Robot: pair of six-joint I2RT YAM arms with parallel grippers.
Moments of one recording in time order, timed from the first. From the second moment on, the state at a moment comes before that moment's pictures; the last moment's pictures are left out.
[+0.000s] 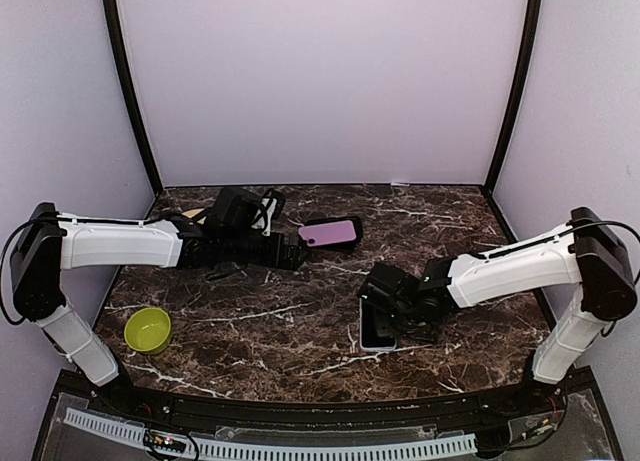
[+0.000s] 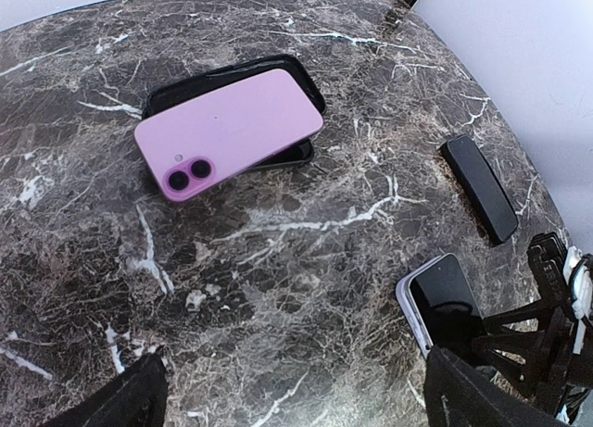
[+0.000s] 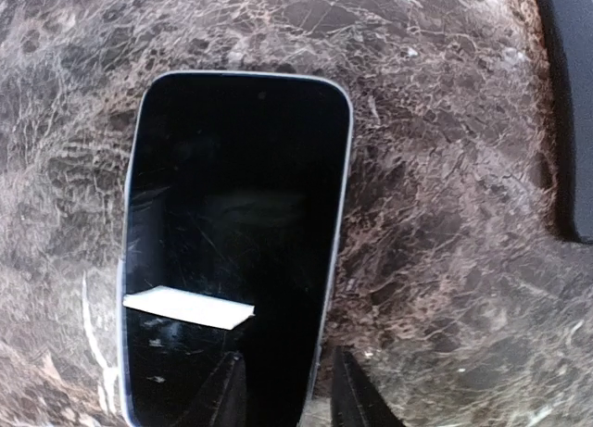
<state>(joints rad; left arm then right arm) -0.77 1.60 1.03 -0.08 0.02 -0.43 1.09 1.64 0.93 -0.58 0.37 0.95</state>
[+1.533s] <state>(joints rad) -0.77 1.60 1.03 -0.08 -0.02 -0.40 1.06 1.64 1.02 -0.64 0.34 0.94</state>
